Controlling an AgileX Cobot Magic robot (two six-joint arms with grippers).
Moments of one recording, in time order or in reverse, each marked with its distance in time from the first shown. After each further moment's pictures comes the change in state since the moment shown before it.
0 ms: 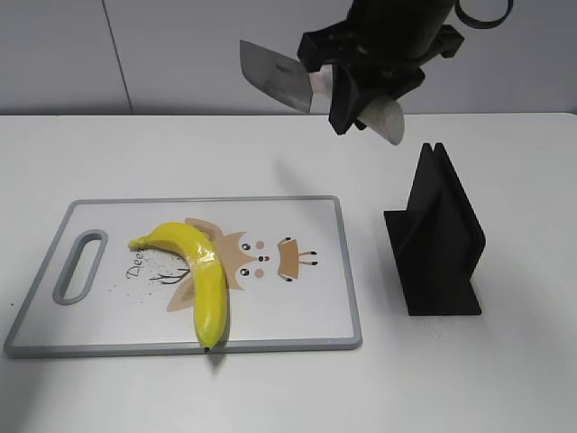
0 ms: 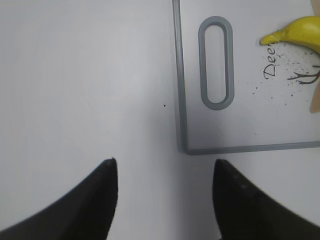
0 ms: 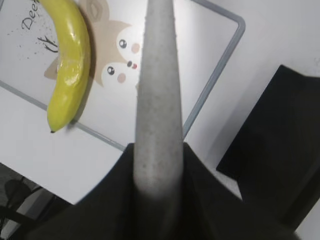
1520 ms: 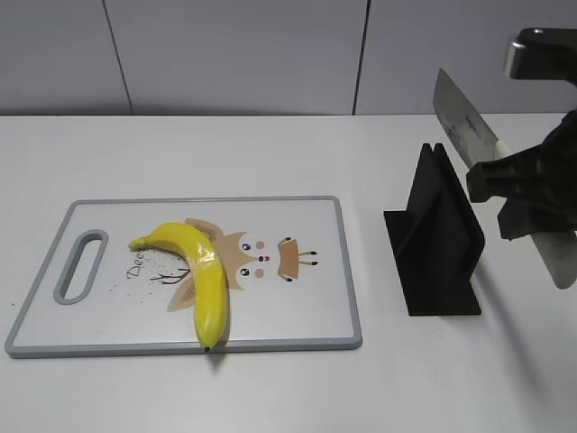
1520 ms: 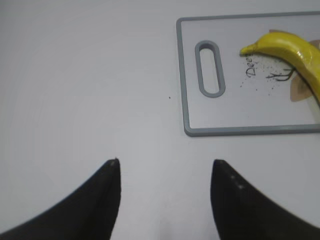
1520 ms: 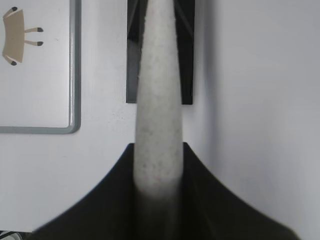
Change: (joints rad) left arm 0.000 -1.191 0.685 0.023 -0.135 -0.041; right arm 0.012 -0.589 0.825 -0.353 -0.334 0.560
